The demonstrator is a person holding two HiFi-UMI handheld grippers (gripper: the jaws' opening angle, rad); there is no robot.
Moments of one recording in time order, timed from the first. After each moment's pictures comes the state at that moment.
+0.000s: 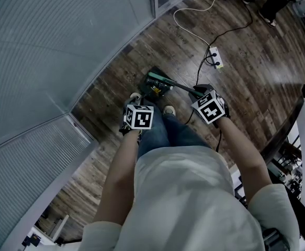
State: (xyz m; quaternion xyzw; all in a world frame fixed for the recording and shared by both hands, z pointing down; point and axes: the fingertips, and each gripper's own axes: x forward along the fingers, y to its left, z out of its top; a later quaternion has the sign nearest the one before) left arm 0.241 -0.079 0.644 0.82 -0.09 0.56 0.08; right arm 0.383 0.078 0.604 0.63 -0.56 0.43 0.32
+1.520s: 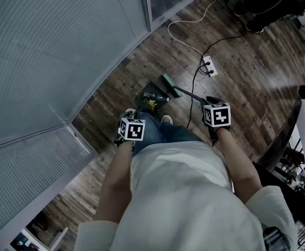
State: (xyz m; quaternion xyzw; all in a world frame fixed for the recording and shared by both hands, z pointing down) left arm 0.194 -0.050 0.639 0.82 -0.08 0.57 0.06; right arm 0.409 0.187 0.587 0.76 -0.38 0.50 0.17
